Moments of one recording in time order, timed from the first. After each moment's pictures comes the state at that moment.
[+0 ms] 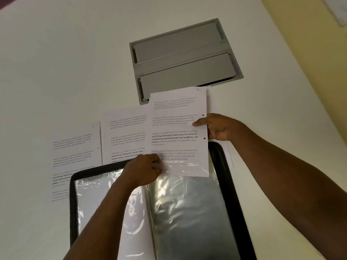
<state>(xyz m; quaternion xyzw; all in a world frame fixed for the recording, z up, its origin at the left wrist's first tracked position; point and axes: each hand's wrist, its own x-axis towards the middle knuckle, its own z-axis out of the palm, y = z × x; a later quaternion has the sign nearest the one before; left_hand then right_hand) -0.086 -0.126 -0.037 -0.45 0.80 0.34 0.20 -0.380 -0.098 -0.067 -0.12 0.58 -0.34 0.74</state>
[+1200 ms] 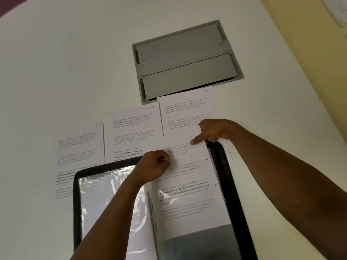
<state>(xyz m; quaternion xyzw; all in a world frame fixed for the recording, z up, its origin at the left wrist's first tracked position) -0.101 -0.116 -0.044 -0.45 0.76 0.46 0.07 -0.372 -0.102 -0.058 -0.43 0.65 -0.02 0.63</state>
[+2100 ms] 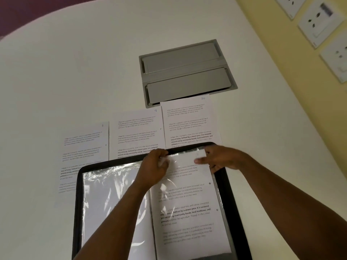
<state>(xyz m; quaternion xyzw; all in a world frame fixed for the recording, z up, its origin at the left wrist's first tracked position) -0.085 -0.081 -0.051 -0.50 0.76 0.42 -0.09 -0.341 -0.003 -0.028 -0.31 0.62 -0.16 0.70</state>
